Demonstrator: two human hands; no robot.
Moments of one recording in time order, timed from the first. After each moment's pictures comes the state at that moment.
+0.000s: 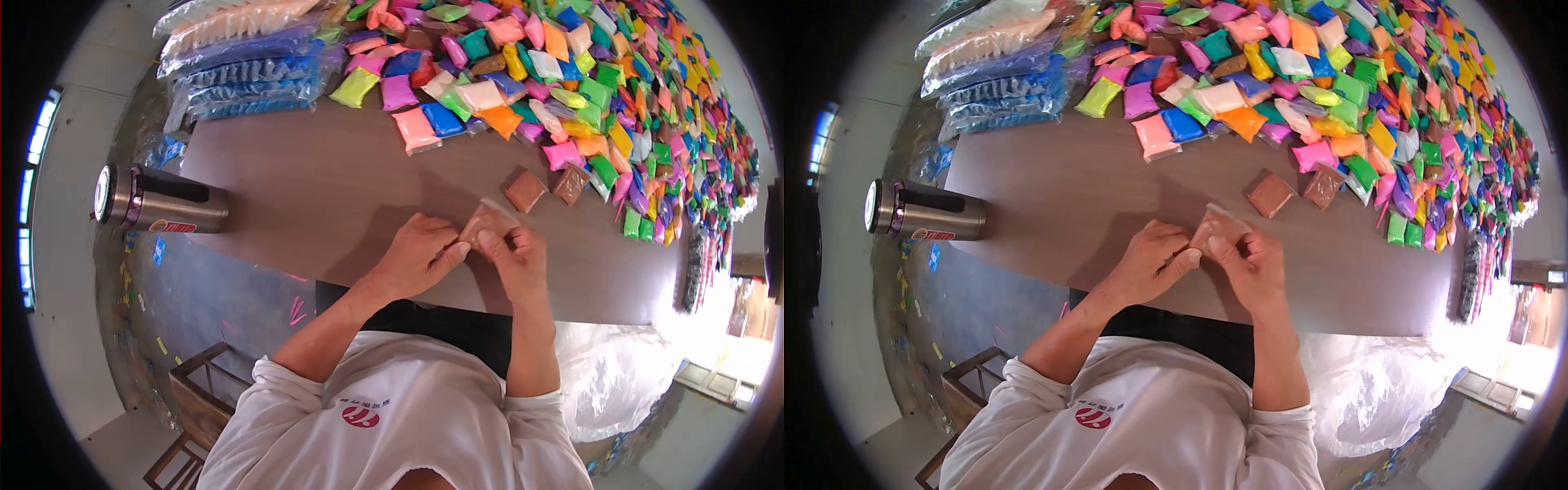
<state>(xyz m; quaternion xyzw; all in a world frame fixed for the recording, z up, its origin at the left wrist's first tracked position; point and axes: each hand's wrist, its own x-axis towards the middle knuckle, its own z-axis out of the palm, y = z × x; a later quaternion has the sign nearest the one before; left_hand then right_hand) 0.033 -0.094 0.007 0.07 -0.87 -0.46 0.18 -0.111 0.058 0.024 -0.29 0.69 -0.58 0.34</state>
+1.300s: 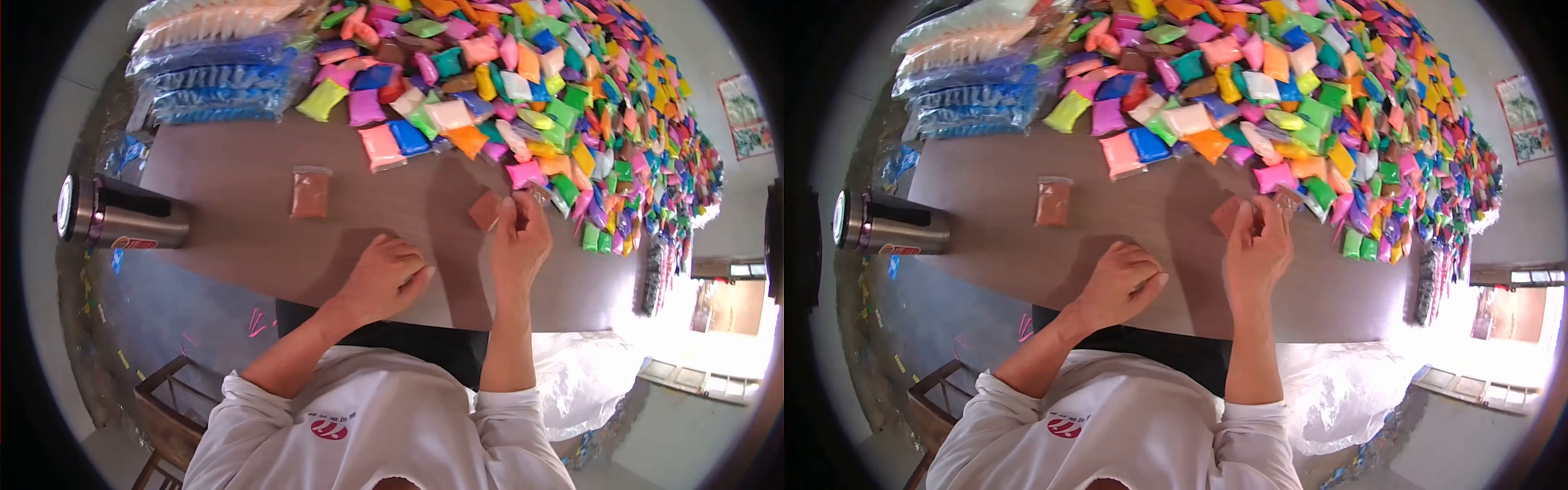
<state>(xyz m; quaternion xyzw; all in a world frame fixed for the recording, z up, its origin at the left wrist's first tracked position) 0.032 -0.088 0.007 0.05 -0.88 -0.42 0.24 -0.144 0.032 0.051 -0.28 0.87 -0.40 -0.10</state>
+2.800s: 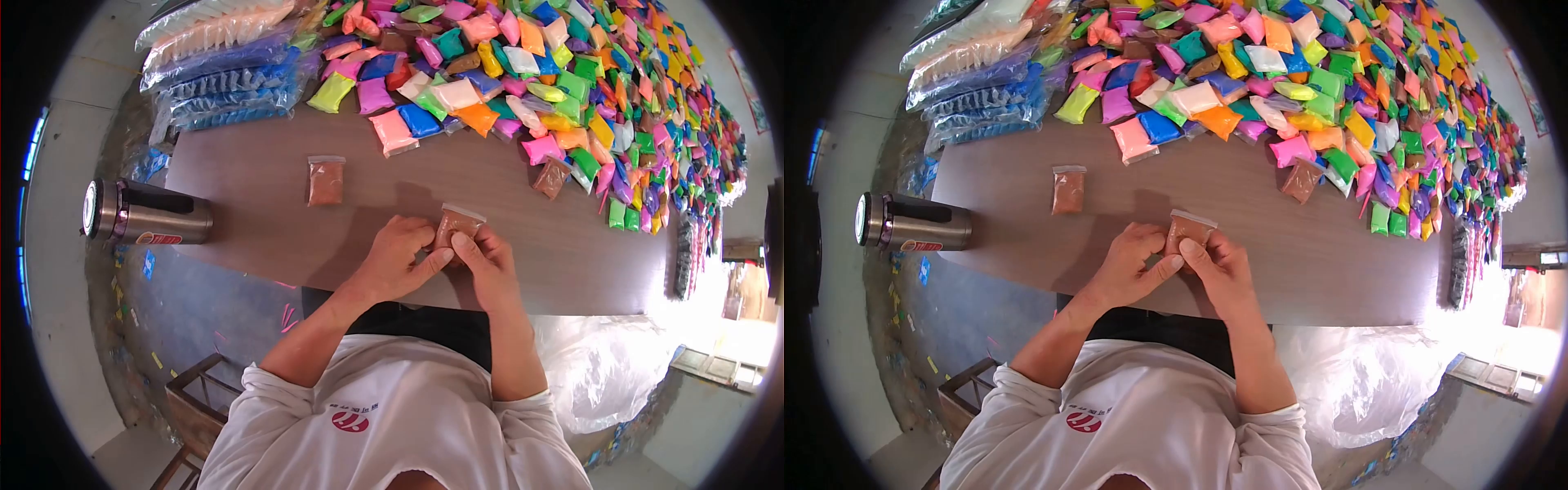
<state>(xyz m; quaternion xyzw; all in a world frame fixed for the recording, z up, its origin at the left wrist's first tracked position) 0.035 -0.094 0.007 0.08 -0.86 -0.47 0.16 -0.079 0.051 0.028 -0.16 0.57 -0.69 0.42</state>
